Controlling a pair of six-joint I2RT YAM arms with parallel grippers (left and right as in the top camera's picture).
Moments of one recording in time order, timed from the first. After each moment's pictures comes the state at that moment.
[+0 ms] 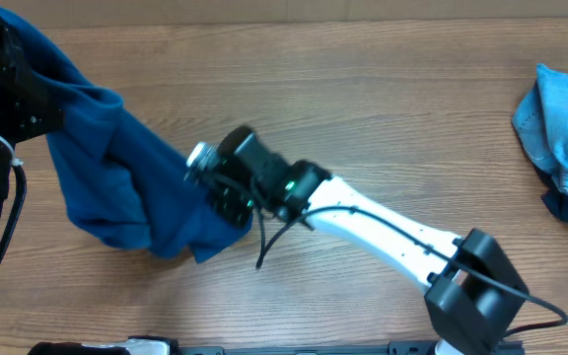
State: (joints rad) left arm -0.12 1.51 2.77 -1.39 -0.20 -0.39; right arm 0.86 1.85 1.43 -0.44 -0.32 -0.07
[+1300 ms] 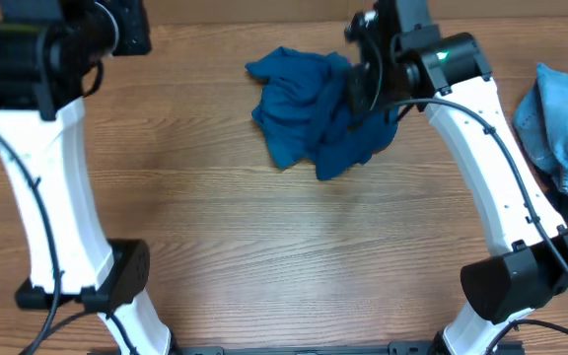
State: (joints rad) left arm -0.05 1.97 2.78 -1.55 0.04 -0.10; right arm 0.33 1.86 1.97 -1.22 -0.15 0.02
